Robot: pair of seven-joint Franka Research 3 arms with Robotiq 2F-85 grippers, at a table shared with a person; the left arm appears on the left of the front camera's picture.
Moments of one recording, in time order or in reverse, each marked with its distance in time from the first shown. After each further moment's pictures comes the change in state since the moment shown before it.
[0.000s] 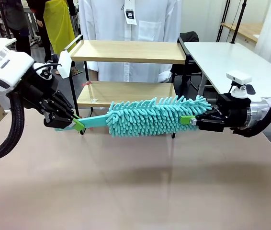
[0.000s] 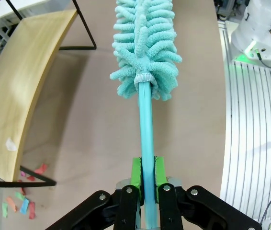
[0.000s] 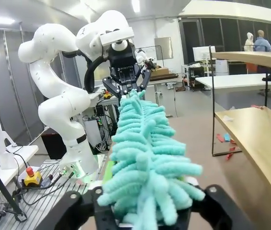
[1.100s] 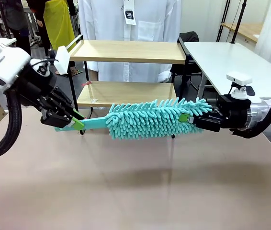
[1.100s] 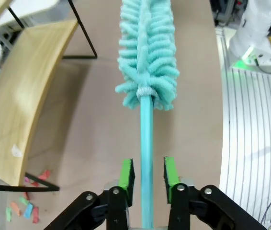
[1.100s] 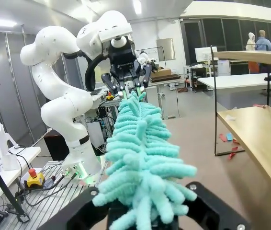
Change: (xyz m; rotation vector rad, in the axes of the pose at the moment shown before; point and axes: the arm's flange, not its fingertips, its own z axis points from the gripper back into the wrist) left arm 0.006 -0.004 0.013 0.006 -0.049 -0.013; right arm -0.003 0.000 0.001 0.007 -0.004 -0.011
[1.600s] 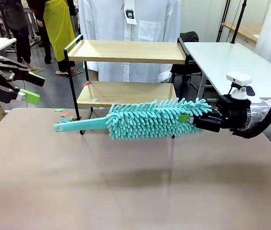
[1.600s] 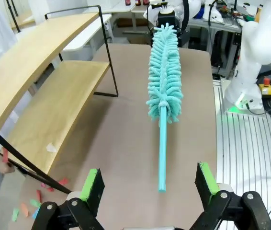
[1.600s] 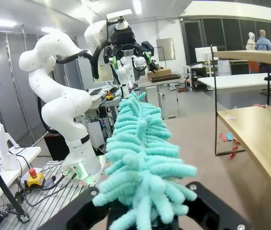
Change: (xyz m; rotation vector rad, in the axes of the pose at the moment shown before) left arm -0.051 0.018 0.096 0.022 -0.296 0.066; right arm 0.000 0.000 0.000 0.000 0.000 -0.001
